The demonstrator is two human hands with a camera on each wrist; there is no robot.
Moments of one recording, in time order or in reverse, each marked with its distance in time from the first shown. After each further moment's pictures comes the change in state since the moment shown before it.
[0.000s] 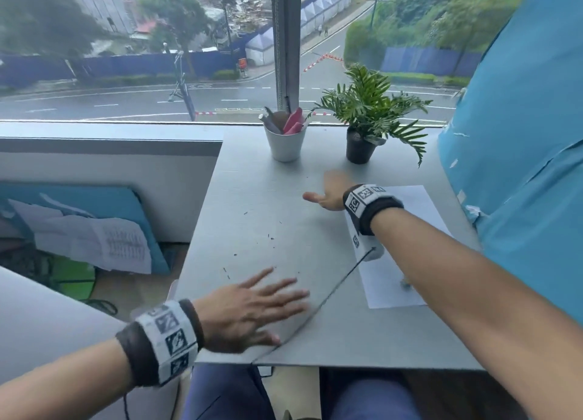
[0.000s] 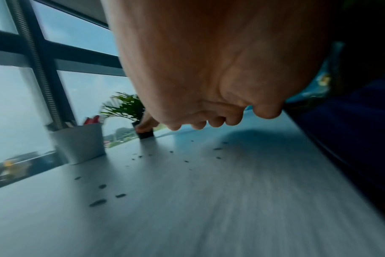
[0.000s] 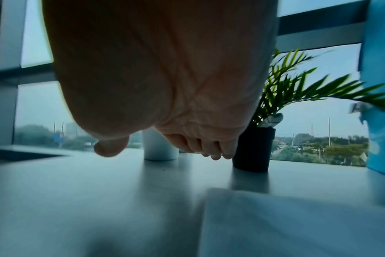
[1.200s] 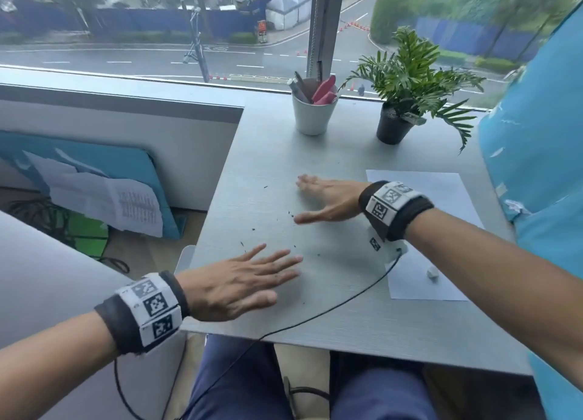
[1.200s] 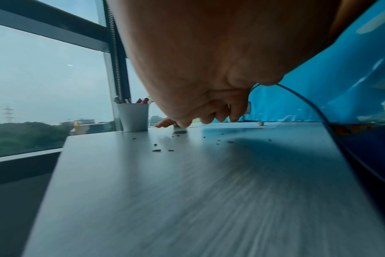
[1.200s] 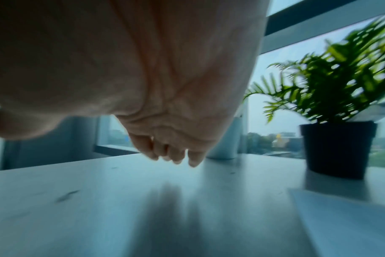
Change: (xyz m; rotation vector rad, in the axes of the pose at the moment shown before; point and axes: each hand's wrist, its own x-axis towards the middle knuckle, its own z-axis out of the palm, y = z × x) left_hand -0.031 -0.023 0.010 -0.298 0.070 -0.065; right_hand -0.031 -0.044 0.014 -0.105 -0.300 -0.485
